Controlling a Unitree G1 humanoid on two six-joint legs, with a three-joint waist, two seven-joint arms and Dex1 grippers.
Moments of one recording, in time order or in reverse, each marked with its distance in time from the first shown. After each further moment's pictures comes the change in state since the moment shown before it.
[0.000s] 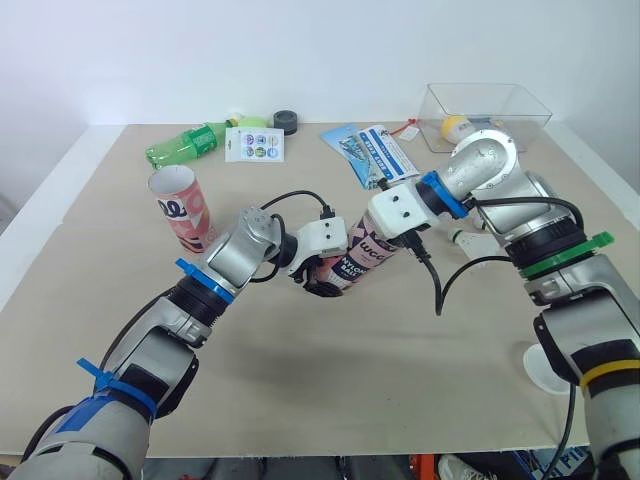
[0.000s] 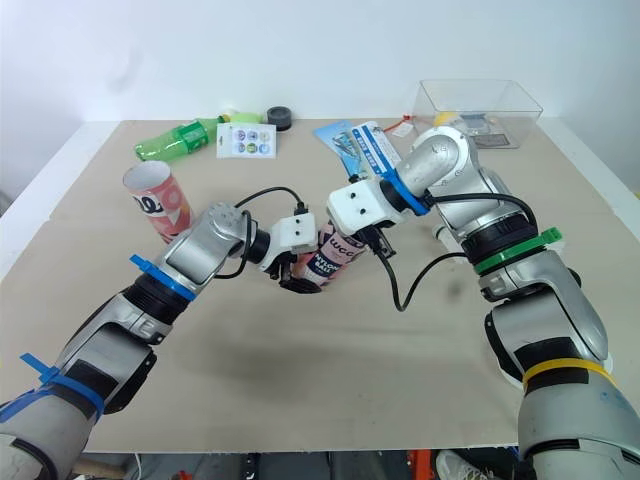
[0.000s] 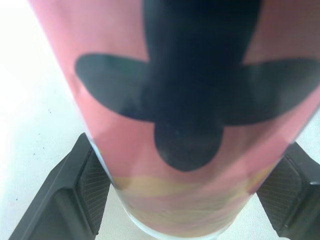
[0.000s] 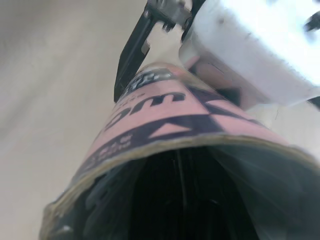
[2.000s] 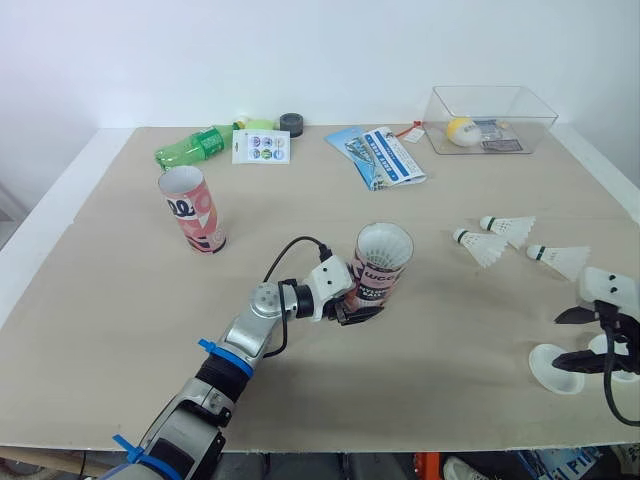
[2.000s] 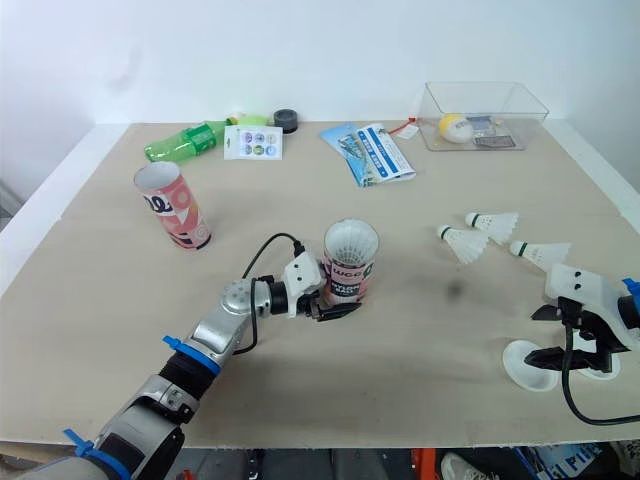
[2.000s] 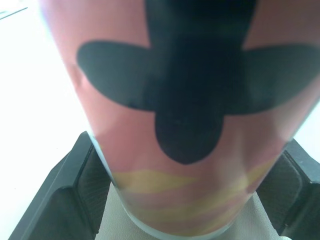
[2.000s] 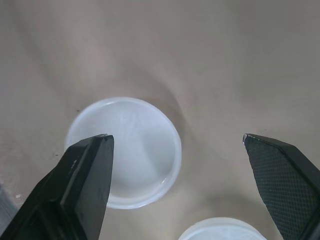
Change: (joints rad) left arm 0.397 -0.251 0.151 0.066 -0.091 -0.550 0.325; right arm 1.003 -0.647 -0.561 -0.119 0.093 0.401 -0.096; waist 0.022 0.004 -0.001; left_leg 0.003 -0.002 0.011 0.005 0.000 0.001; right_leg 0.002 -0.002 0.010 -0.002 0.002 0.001
